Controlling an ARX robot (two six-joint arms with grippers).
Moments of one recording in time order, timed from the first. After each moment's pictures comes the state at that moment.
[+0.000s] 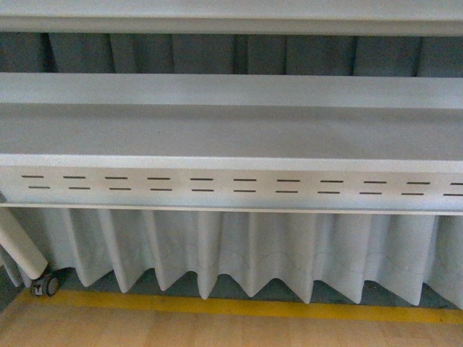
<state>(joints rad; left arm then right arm) 0.00 0.01 0.01 0.00 0.00 0.00 0.00 0.00 0.01 0.00 0.00 -0.01</state>
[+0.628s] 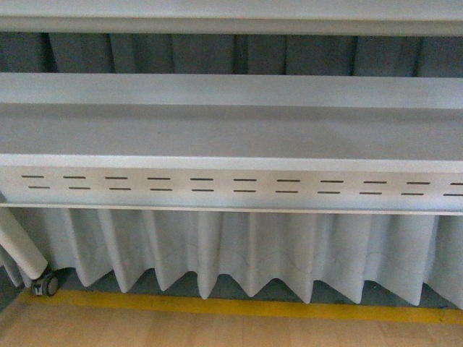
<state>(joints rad) 0.00 0.01 0.01 0.00 0.00 0.00 0.00 0.00 0.01 0.00 0.00 -0.01</state>
